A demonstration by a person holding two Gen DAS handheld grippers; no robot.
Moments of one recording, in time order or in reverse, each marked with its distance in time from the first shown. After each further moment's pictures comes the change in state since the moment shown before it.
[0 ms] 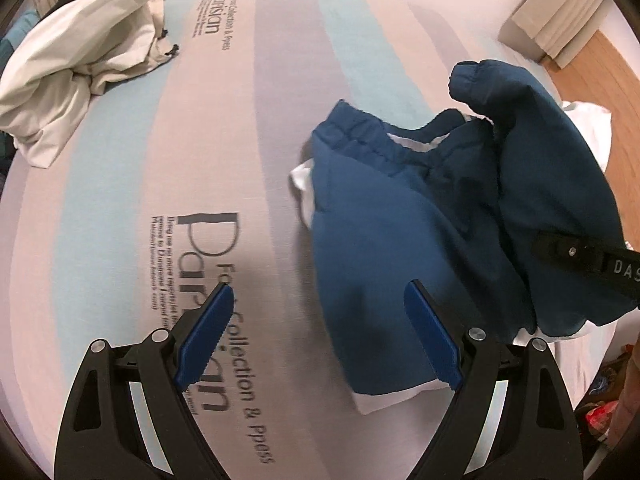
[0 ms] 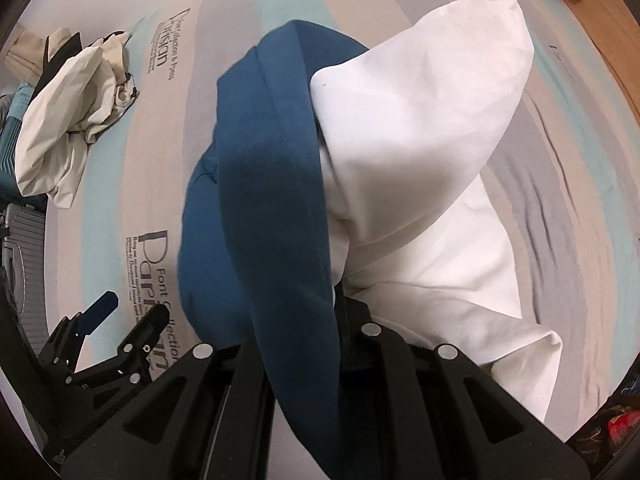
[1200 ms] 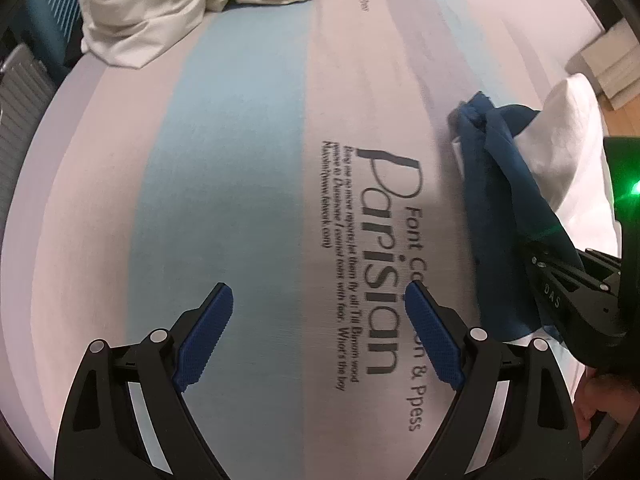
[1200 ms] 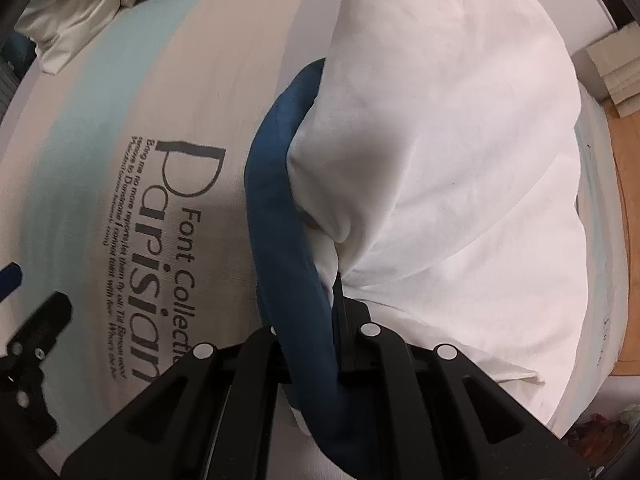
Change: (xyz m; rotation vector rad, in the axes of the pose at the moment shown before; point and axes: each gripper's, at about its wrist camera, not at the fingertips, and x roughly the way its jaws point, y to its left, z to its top) left arm -0.001 0.145 -0.054 -0.198 0.065 0.081; right arm 0.100 0.168 -0.056 -0.345 0.007 -0.239
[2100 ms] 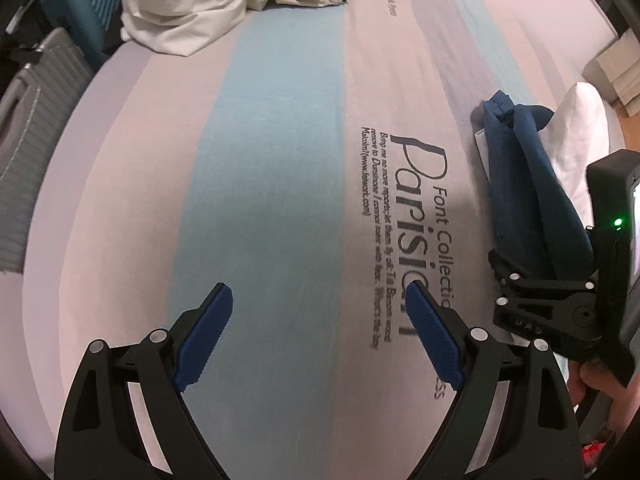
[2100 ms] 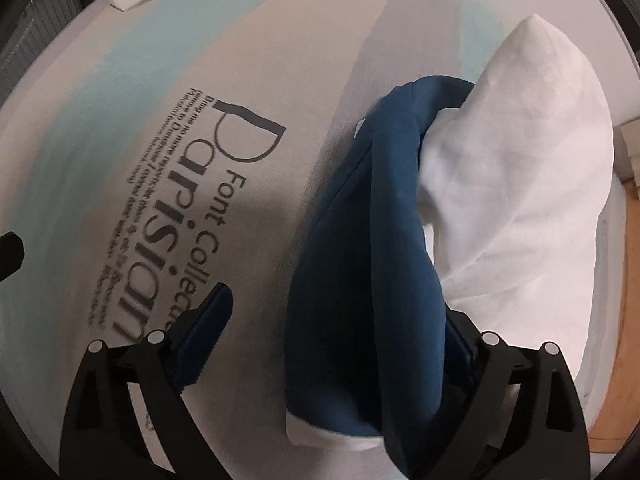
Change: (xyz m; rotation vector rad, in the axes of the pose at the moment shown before) left arm -0.030 0.017 -0.032 -0.032 -0.017 0.084; right arm -0.010 0.032 -0.061 -0.244 -0.109 0.055
